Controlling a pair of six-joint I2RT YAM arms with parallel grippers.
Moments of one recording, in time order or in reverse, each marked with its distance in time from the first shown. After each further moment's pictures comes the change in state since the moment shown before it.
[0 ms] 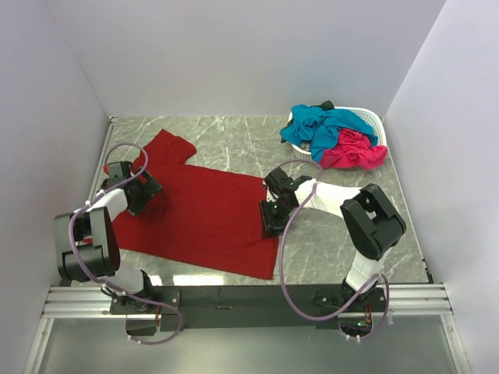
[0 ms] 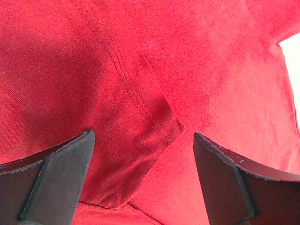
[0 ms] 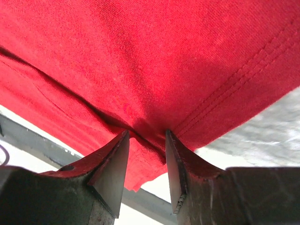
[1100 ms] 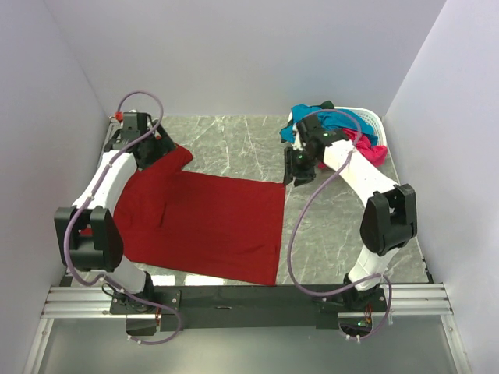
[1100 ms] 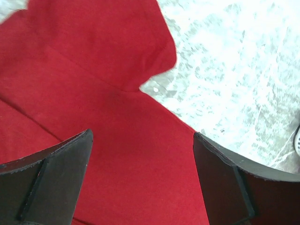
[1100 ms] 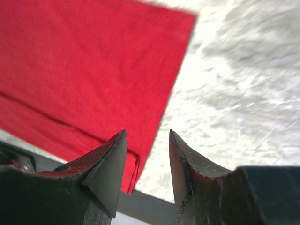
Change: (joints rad) left arm -0.232 0.042 0.555 -0.363 -0.174 -0.012; right arm -0.263 -0.027 0.473 -0.351 0.119 -0.143
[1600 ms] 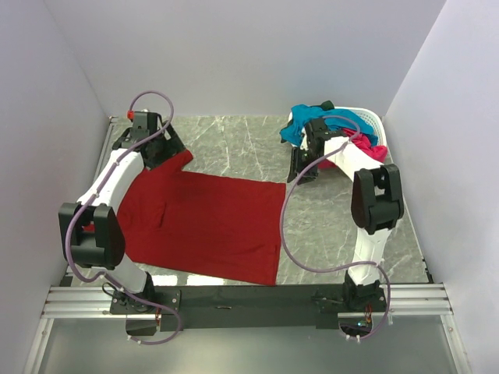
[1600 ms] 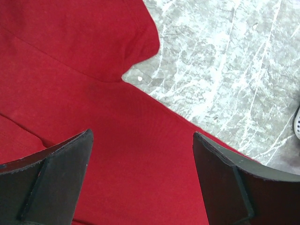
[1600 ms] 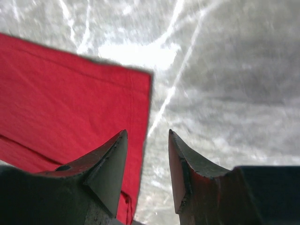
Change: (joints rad) left arm -0.072 0.034 0.025 -0.010 0.012 0.002; right arm -0.145 0.216 0.011 0.154 -0.071 0.005
